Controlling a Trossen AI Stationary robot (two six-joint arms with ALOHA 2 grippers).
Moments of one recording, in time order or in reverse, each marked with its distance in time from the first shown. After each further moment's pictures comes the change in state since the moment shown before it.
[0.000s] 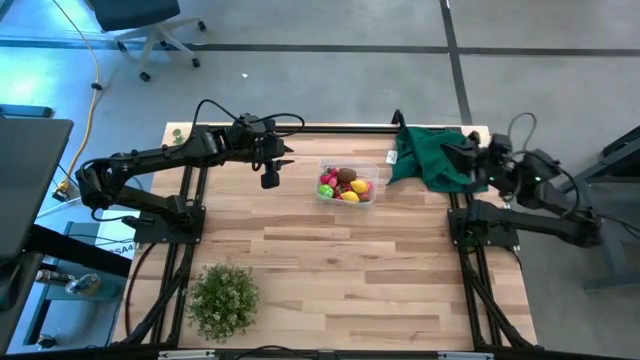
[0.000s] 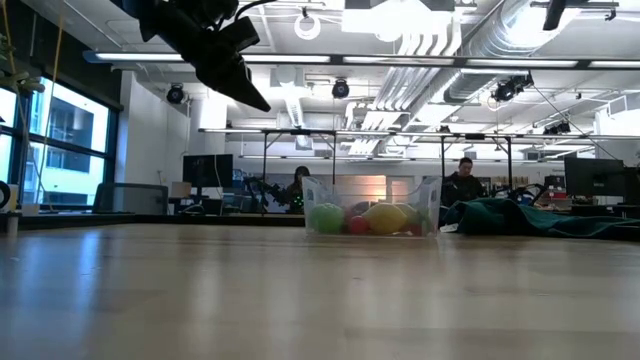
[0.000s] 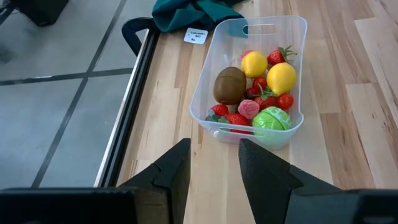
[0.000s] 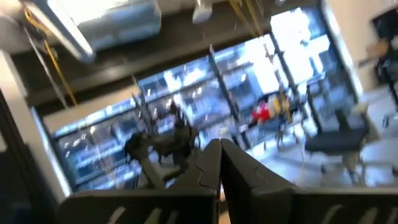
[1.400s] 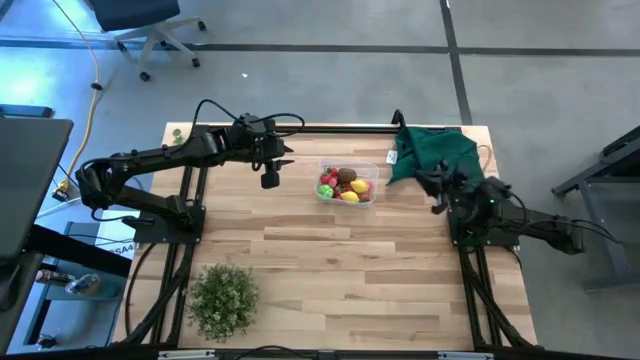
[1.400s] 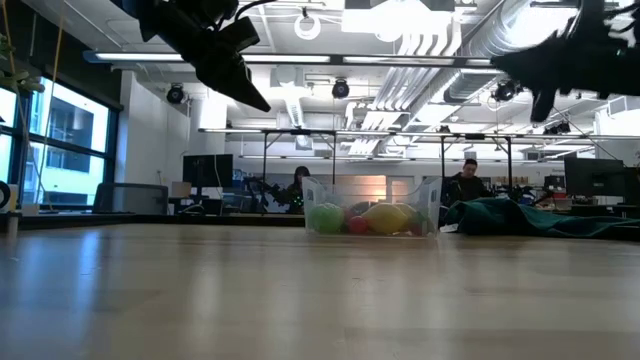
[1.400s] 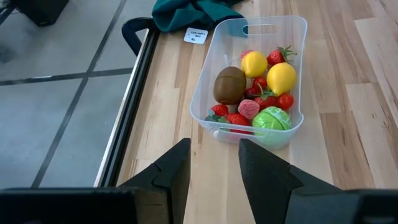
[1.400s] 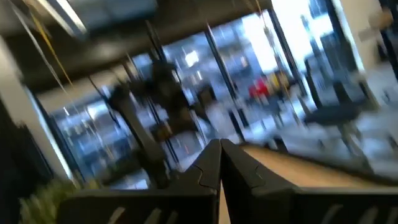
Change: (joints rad) left arm 0.000 0.000 0.000 0.000 0.000 0.000; right arm 0.000 -0.265 -0.587 0.317 -0.013 0.012
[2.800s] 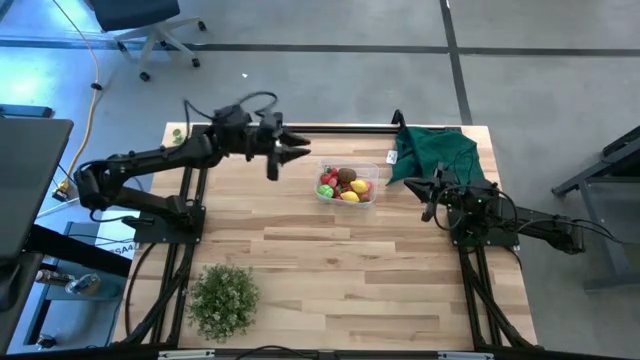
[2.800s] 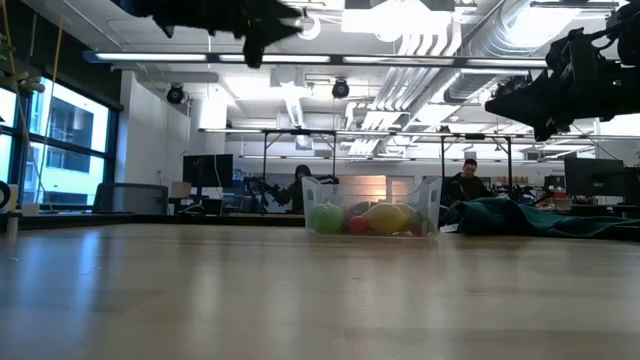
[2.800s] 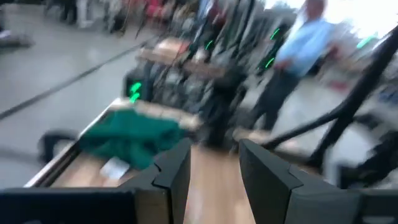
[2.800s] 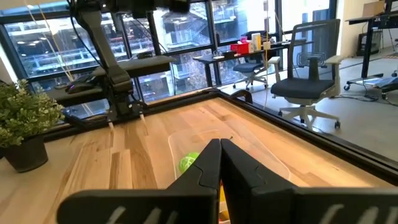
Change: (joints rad) left arm 0.003 -0.017 -0.001 0.511 0.324 -0.609; right arm 0.000 0.008 0.001 -0.281 -0.005 -0.243
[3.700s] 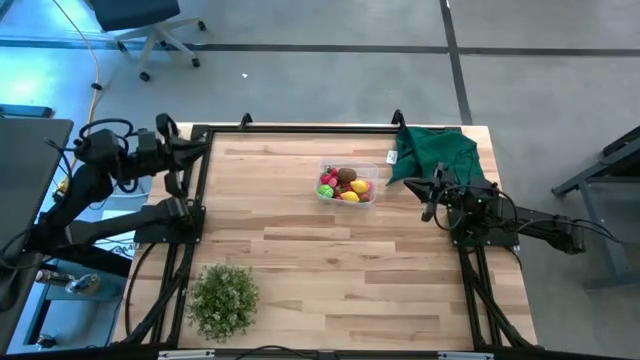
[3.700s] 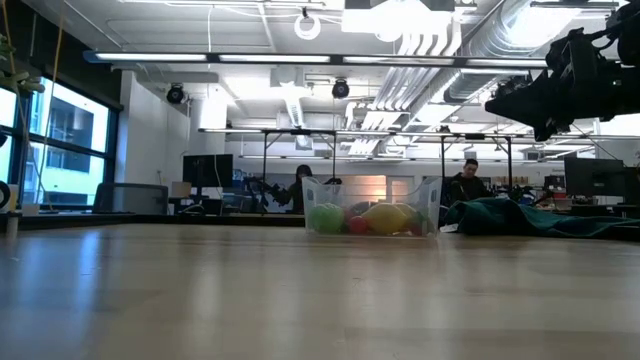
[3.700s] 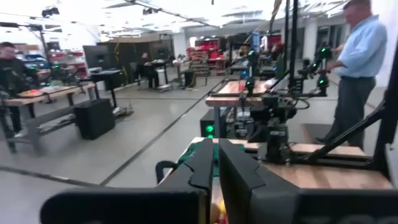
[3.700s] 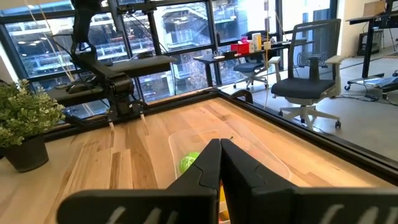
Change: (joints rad) left arm 0.004 -0.843 0.001 -0.681 -0.262 0.239; right arm 0.000 0.000 0.000 0.000 -0.002 0.000
